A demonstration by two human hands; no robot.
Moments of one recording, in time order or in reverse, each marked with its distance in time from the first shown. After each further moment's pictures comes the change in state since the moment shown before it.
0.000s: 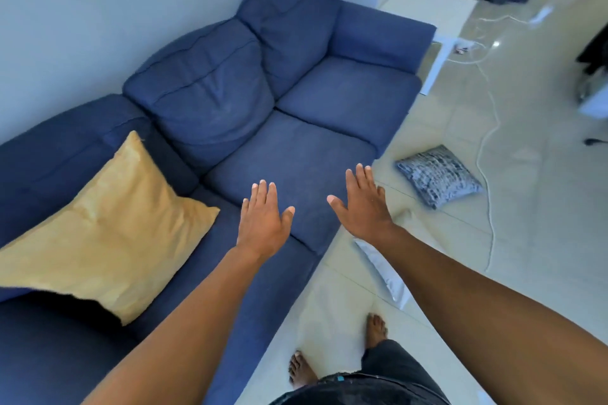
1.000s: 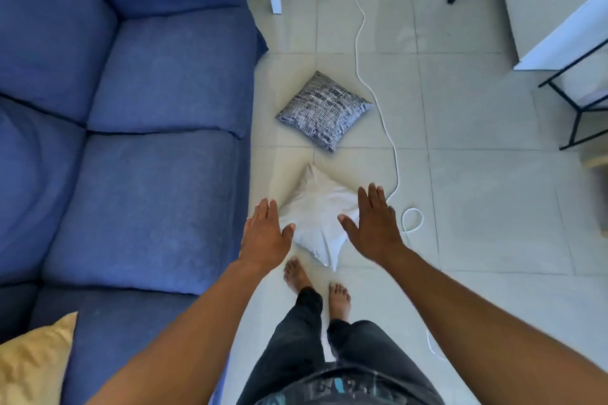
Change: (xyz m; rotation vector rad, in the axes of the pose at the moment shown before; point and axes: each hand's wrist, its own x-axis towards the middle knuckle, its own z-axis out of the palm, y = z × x) left_hand 0.140 0.306 0.244 0.155 -0.565 0.247; right_hand 0.001 0.395 -0.013 0.249 -0.063 0.579
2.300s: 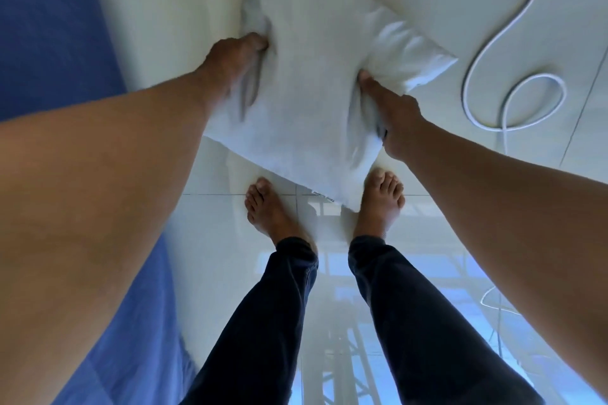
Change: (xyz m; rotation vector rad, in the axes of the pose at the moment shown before) left_hand 0.404 -0.249 0.504 -0.031 -0.143 -0.772; right_hand 0.368 0.213 0.401 1.208 -0.196 1.029
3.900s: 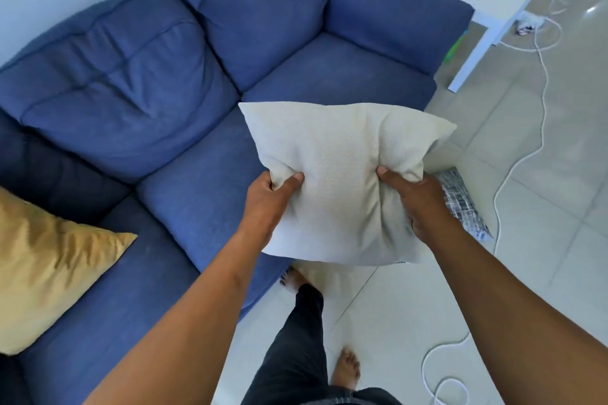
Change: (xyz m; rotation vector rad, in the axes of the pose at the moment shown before) left_hand -0.443 -0.154 -0.645 -1.488 0.282 0.314; right_hand -0.674 -0.206 0.158 -0.492 -0.512 -0.901
